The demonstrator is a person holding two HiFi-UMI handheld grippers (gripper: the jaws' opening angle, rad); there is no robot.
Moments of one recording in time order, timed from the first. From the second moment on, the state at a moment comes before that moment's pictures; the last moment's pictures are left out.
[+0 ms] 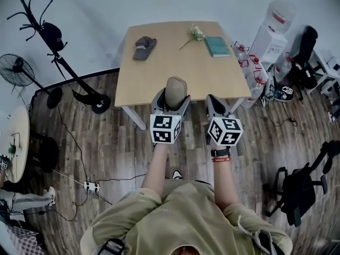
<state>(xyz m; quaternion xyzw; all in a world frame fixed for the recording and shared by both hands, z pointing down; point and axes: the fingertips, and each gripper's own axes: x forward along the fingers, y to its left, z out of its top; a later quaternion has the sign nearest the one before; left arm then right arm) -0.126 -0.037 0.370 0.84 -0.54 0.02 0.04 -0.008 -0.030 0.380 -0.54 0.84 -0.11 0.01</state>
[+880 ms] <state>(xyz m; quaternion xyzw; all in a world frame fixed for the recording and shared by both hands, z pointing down) -0.181 -0.200 0.408 0.82 -0.56 0.03 0.06 -0.079 -0.214 0.417 -0.48 0.87 -0.14 0.00</state>
